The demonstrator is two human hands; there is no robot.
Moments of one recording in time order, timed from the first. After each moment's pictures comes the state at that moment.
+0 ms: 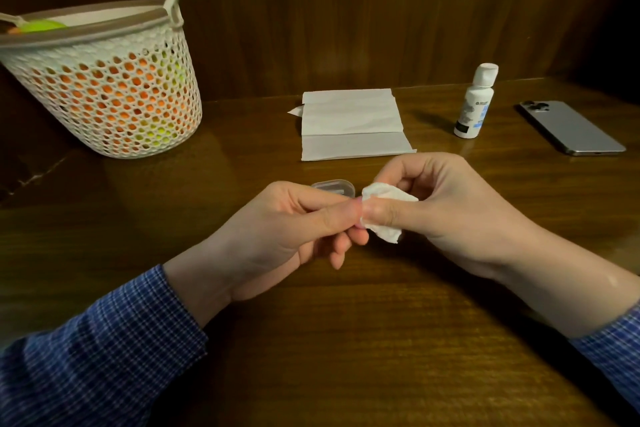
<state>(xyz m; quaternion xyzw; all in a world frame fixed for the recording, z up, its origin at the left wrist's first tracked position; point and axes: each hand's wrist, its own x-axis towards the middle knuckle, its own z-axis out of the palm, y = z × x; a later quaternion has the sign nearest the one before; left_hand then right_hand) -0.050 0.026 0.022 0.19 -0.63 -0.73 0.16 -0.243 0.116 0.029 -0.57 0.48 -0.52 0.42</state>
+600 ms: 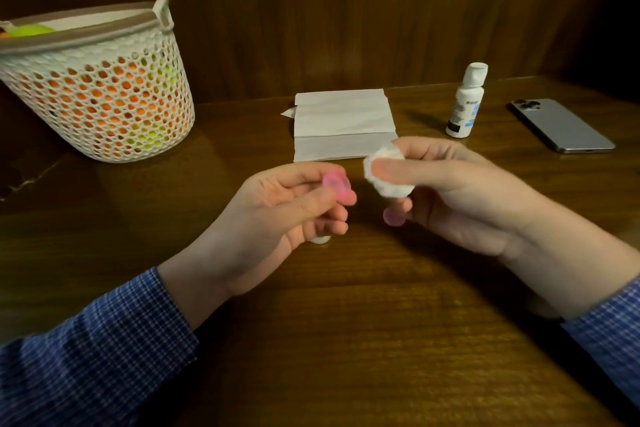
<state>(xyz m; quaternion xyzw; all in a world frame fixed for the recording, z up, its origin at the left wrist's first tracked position) -0.055 0.018 0.016 0.18 -0.61 -0.72 0.27 -0.265 0.106 0.038 -0.45 0.44 -0.54 0.56</state>
